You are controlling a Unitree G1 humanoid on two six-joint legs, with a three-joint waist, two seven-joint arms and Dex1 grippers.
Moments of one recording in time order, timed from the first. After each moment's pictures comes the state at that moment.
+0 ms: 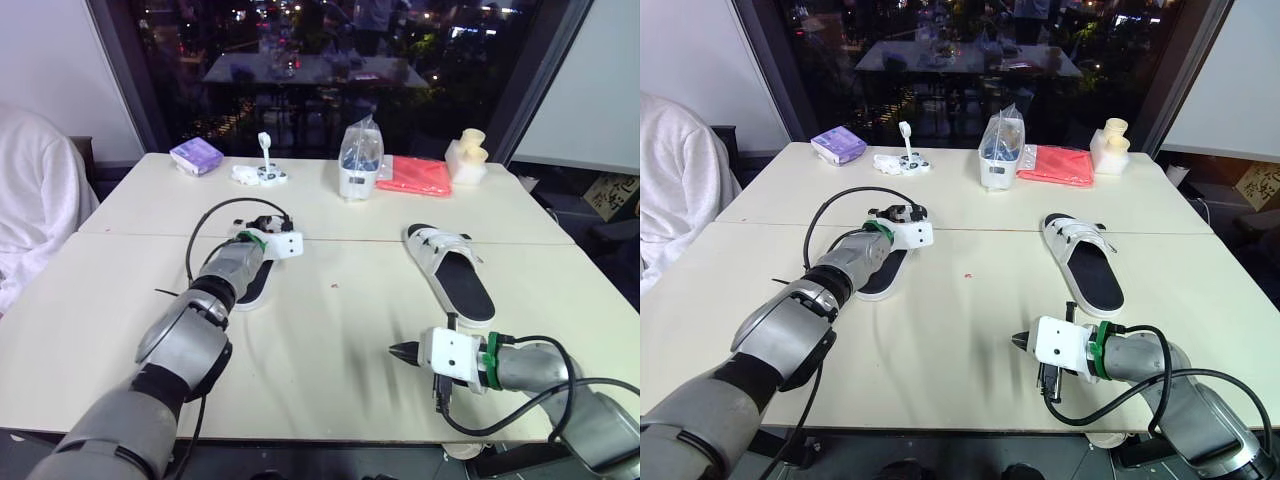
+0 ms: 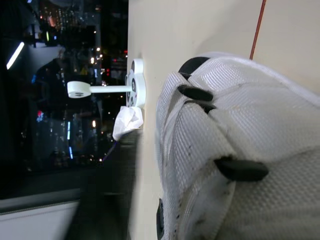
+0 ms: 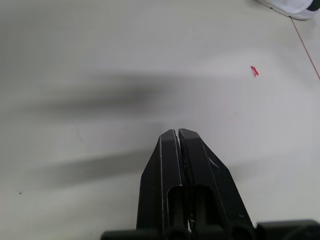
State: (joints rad) left arm -1.23 0.27 -0.50 1.36 0.74 -0.12 0.02; right arm -0.04 -0.86 0.10 -0.51 -0.01 0.24 0.89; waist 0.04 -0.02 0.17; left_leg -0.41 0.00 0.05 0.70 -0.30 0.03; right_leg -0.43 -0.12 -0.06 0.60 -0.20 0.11
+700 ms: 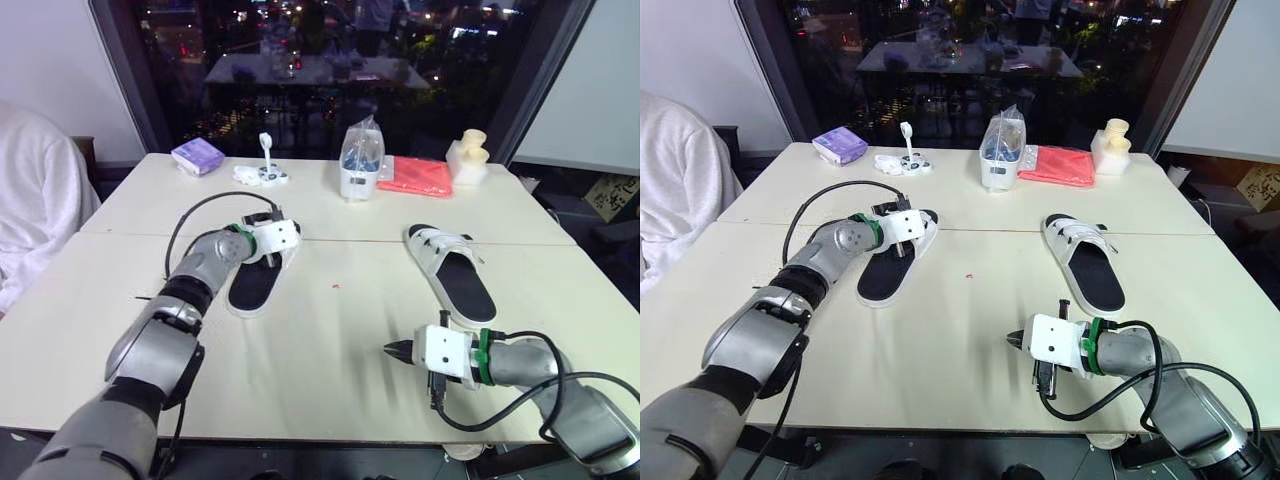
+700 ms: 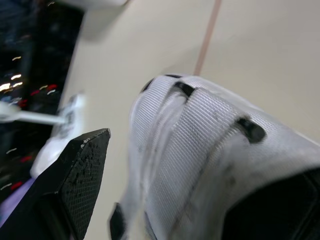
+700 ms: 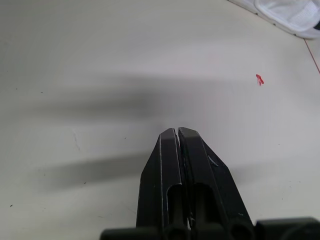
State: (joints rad) left arm -1.08 0.42 -0.33 0.96 0.41 -0.20 -0.63; right arm -0.09 -0.85 0.14 -0.46 -0.02 0.21 0.91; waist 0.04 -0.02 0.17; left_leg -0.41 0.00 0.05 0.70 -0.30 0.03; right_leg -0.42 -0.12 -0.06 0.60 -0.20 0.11
